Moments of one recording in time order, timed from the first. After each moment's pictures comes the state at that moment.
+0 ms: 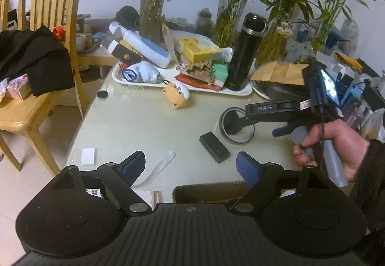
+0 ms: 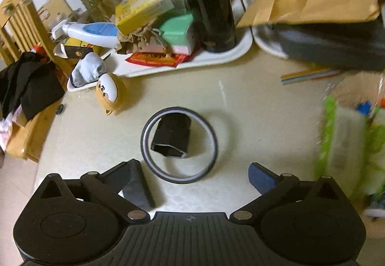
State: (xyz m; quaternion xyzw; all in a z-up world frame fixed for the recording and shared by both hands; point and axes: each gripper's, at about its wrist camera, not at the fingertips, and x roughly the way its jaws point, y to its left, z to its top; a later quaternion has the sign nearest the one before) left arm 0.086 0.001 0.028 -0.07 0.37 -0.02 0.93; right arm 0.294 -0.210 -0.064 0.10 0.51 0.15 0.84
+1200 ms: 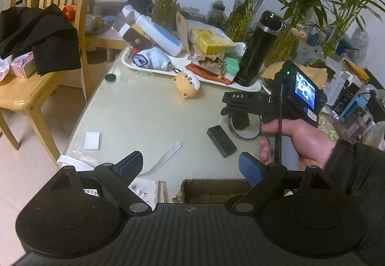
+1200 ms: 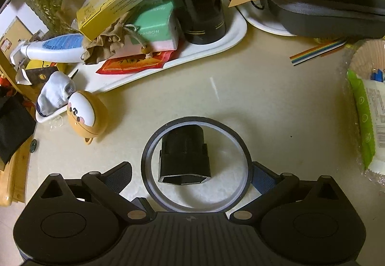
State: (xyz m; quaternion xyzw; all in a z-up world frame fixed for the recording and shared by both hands) left arm 0.091 0.020 0.023 -0.11 0.40 -0.01 0.91; right arm 0.321 -0.167 -0.097 0.14 0.51 0.05 0.85
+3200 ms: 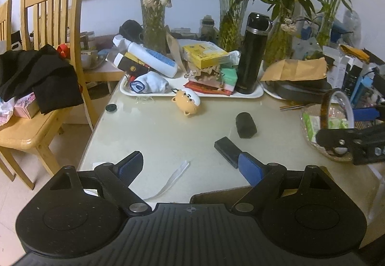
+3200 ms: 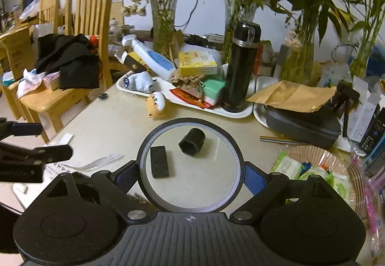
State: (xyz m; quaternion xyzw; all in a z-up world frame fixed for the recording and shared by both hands) left arm 0.090 -0.001 0.013 -0.02 0.34 0.00 0.94; right arm 0.128 -0.215 0.040 -0.09 0.33 0.20 0.92
